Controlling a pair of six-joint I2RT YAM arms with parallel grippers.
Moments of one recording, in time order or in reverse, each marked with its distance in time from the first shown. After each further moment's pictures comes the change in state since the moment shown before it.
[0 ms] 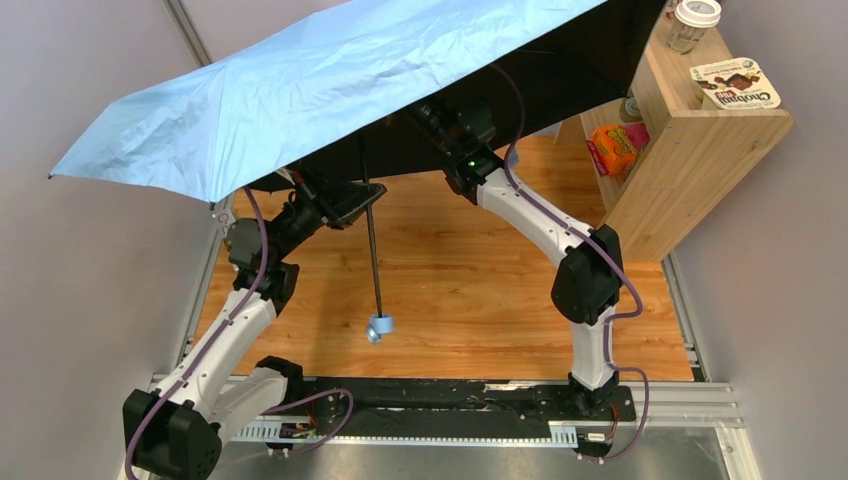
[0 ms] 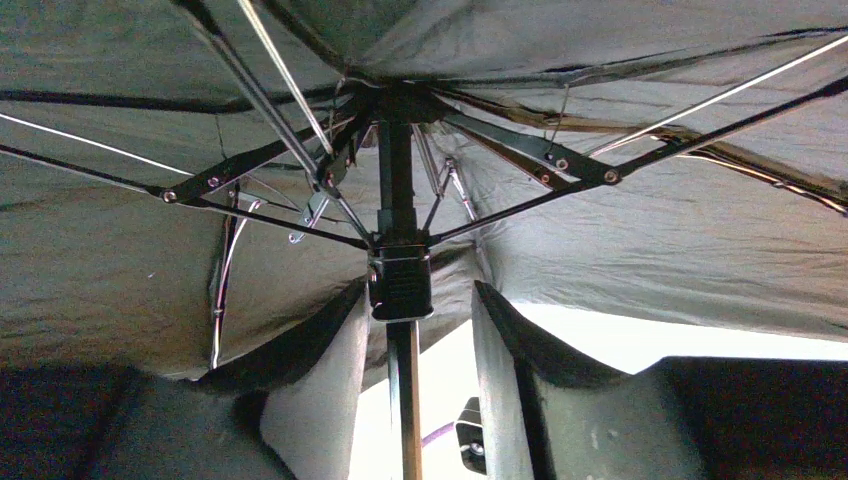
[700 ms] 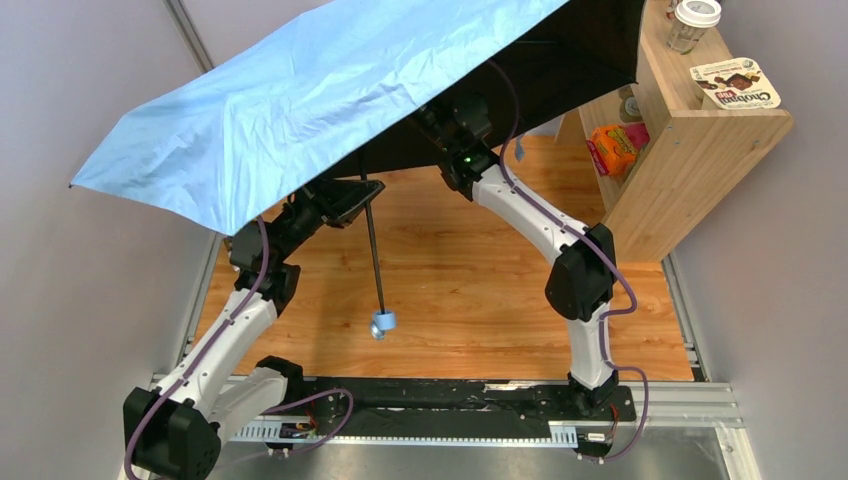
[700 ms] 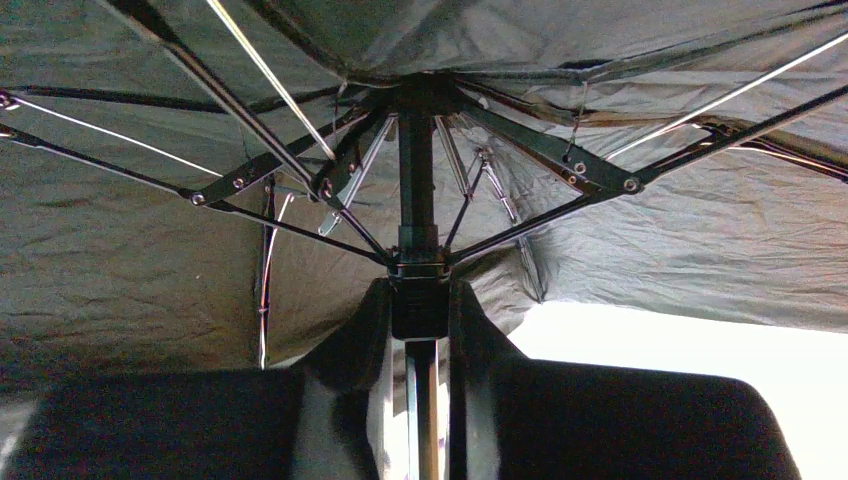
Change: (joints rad) left arm -0.011 0.003 -0.011 0.031 -0.046 -0.010; right arm 0.006 0.043 0.080 -0.007 -0.020 0.014
